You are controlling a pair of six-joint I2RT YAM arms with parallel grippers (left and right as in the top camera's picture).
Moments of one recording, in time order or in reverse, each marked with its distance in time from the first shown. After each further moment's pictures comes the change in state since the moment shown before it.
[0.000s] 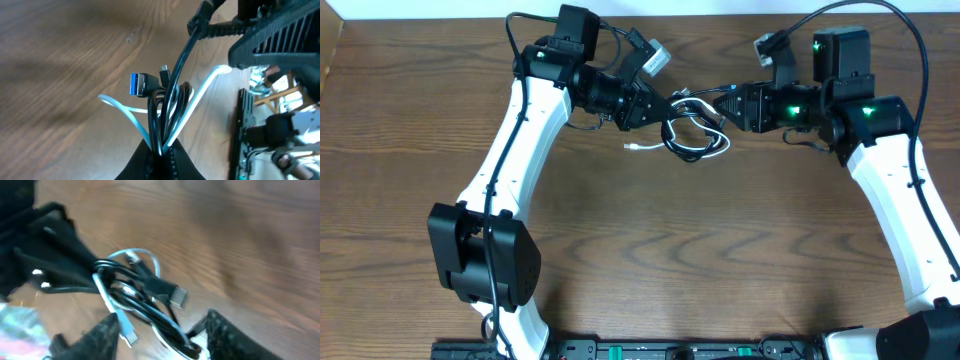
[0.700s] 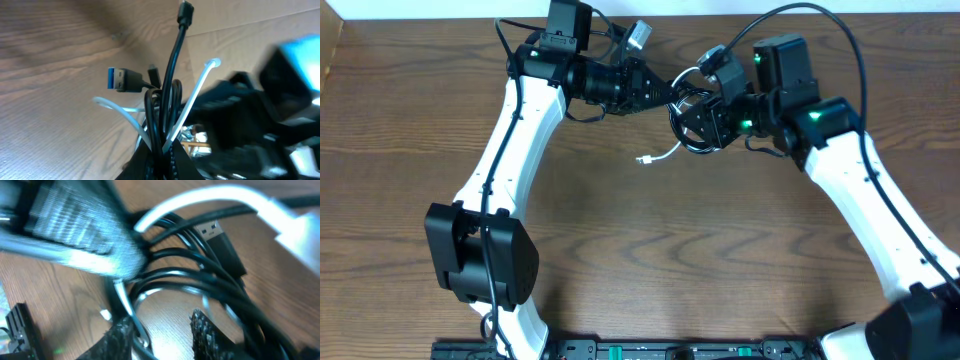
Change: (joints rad) left arm 0.024 0.000 -0.001 0.128 0.119 -0.708; right arm 0.172 0.076 0.000 0.063 0.086 -0.201
